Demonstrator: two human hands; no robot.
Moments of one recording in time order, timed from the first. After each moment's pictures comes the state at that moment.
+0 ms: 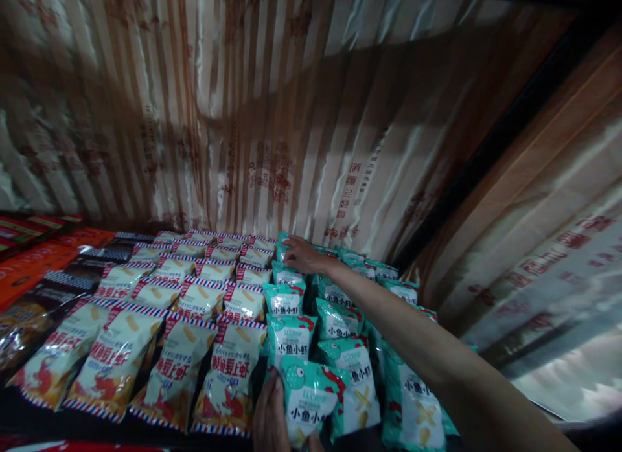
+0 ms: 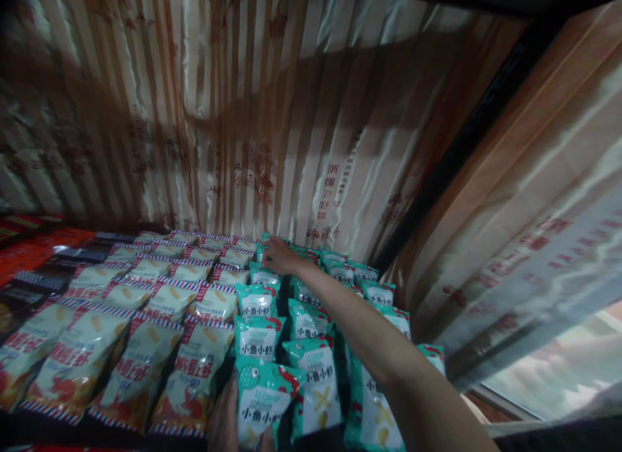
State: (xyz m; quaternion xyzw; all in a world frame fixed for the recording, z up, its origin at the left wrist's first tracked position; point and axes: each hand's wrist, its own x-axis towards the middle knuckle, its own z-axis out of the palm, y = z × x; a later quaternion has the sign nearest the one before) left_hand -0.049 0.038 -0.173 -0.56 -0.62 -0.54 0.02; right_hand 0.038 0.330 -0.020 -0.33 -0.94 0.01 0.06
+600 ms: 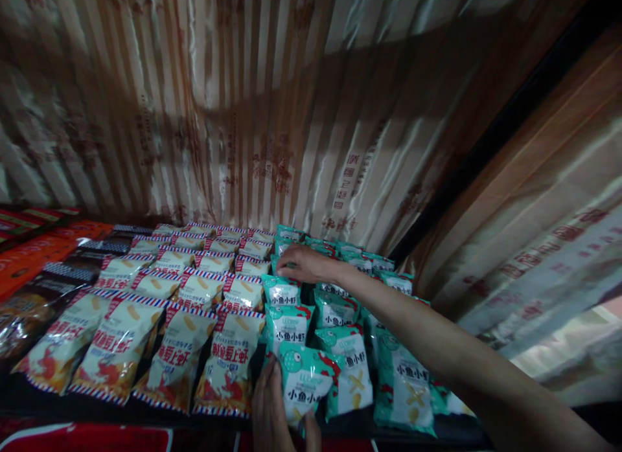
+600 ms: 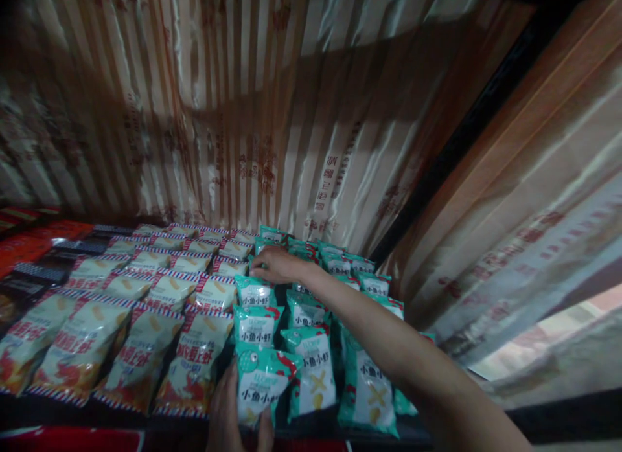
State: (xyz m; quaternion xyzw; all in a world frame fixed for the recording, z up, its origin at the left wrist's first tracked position) left_hand -0.044 0.035 -0.160 -0.55 -0.61 -0.57 0.07; right_hand 0.028 0.268 0.012 -0.23 -0.97 0.08 0.05
